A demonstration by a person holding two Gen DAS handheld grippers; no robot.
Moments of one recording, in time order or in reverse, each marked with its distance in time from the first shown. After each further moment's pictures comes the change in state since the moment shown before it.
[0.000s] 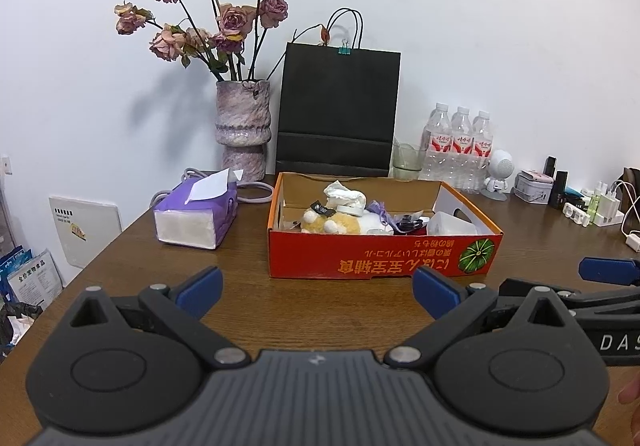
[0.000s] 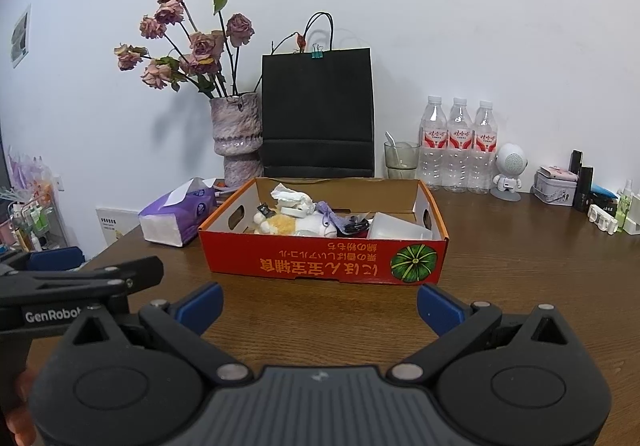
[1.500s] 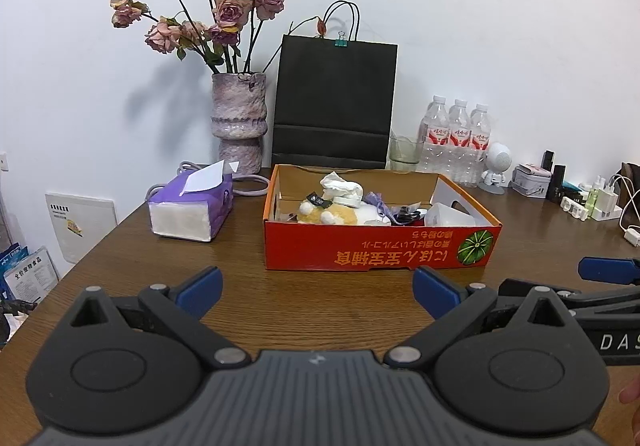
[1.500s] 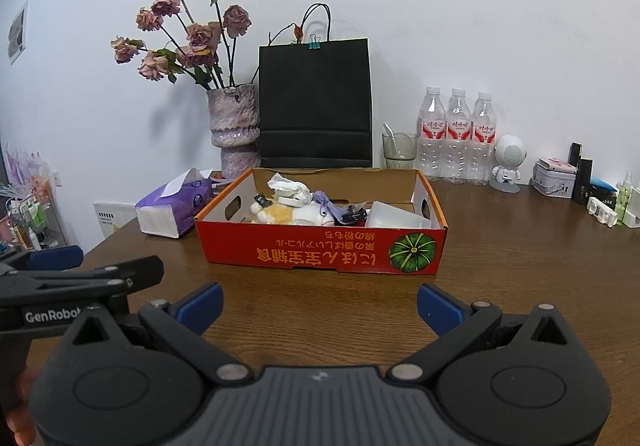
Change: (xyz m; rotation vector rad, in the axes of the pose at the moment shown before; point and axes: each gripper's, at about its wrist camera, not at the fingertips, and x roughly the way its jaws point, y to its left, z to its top) left arm 0.004 -0.002 -0.007 0.001 0.010 -0.010; right arm 0.003 -0.003 -0.011 0.002 0.011 -0.003
